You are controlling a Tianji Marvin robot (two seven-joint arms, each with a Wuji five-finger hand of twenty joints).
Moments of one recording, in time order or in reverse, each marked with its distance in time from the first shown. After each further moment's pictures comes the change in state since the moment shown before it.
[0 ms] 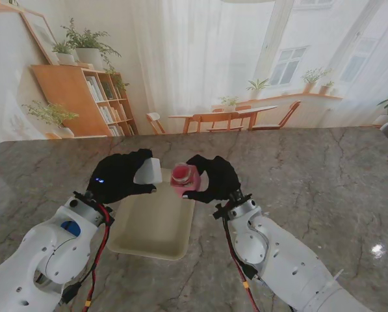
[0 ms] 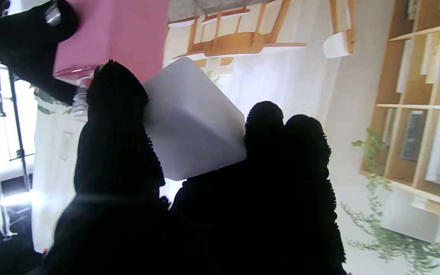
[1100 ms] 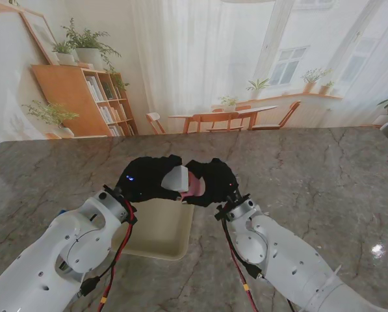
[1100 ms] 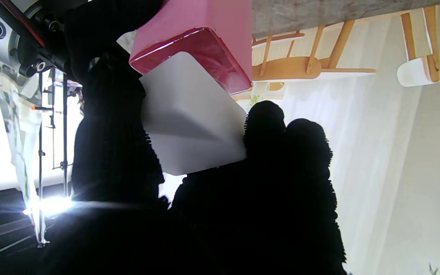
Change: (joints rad) left arm -0.144 0.004 0.171 0.047 -0.060 -0.001 -0.112; right arm 0.035 0.025 -0.057 0.021 -0.085 0.056 -0.009; left_hand 0.000 -0.031 -0.018 0.000 0.051 -0.003 -0.003 0.000 0.031 0.001 0.026 0.011 0.024 0.000 0.058 0.041 0.012 0.000 0.053 0.038; right_hand 0.021 -0.017 -0.017 0.000 0.007 0.000 0.000 0.000 0.000 0.000 0.000 0.000 0.000 0.000 0.025 0.001 0.012 0.000 0.011 0.000
